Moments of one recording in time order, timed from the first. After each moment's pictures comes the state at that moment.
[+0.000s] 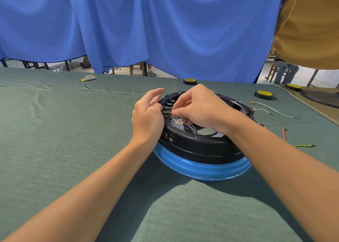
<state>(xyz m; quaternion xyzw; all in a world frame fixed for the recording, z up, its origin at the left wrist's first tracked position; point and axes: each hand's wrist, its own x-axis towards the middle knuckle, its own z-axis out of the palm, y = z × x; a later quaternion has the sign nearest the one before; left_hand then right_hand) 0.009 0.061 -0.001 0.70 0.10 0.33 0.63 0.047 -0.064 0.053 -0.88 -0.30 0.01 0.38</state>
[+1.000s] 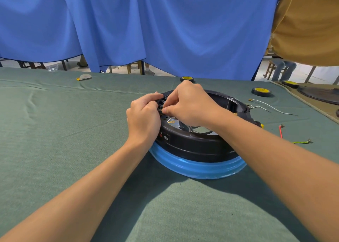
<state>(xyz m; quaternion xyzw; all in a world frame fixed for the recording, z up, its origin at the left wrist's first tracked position) 0.009 0.058 -0.001 0.72 0.12 0.35 0.59 0.044 -0.053 0.054 -0.88 -0.36 -0.06 0.30</state>
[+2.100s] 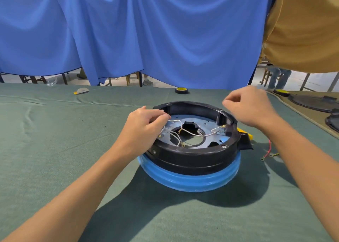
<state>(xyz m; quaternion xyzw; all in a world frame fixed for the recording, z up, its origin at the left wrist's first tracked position) -0.008 0.057 0.023 0.88 -0.03 0.26 0.39 0.105 -0.174 0.060 -0.93 -0.17 -0.21 0.26</state>
